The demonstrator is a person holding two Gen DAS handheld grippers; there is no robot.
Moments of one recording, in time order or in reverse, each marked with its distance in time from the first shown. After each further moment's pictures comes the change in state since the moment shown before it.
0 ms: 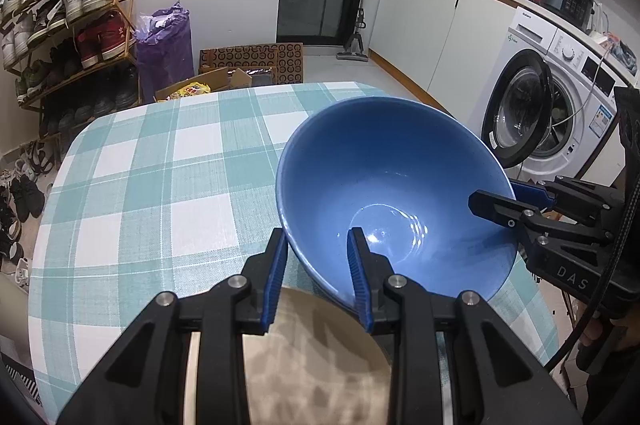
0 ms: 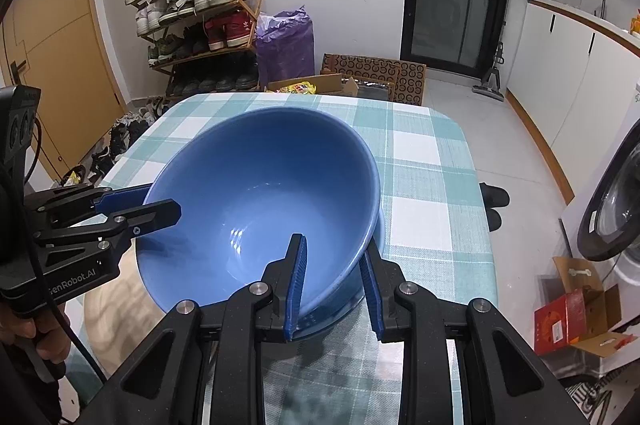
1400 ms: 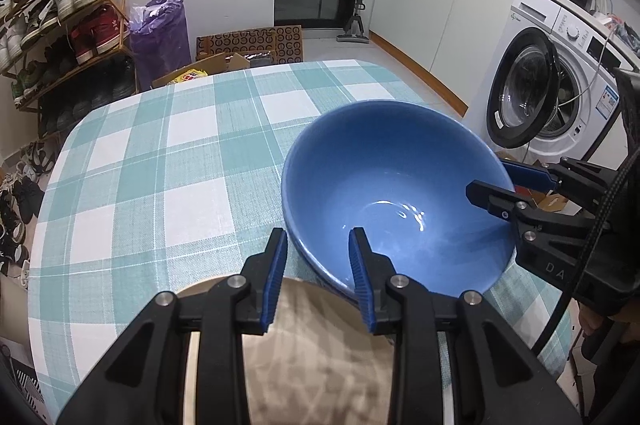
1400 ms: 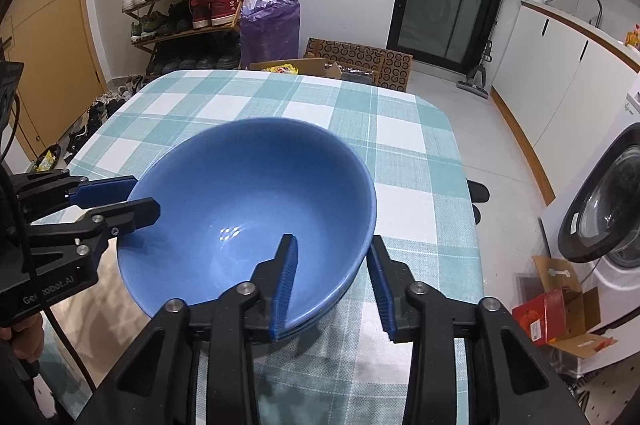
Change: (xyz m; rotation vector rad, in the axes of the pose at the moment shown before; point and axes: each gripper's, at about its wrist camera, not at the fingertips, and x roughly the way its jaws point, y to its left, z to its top) left arm 0.019 -0.003 -0.006 0.028 0.064 0.019; right arm 0.027 0.003 -0.008 -0.034 0.045 -0.088
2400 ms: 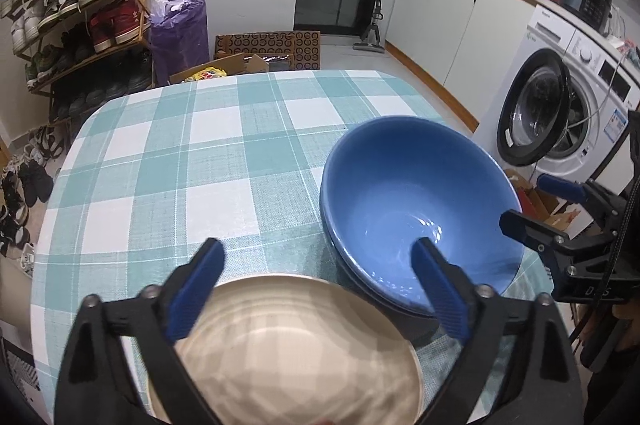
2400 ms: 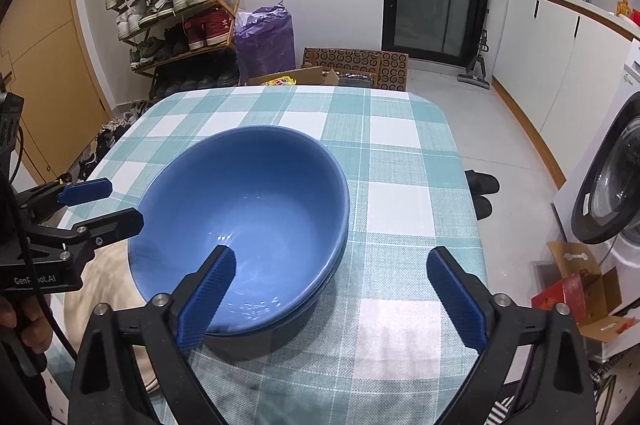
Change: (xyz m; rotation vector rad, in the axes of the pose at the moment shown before) left arm -0.007 0.023 -0.001 -0.075 -0.031 0.013; right arm -0.009 -0.027 -0.009 0.096 -0.039 0.060
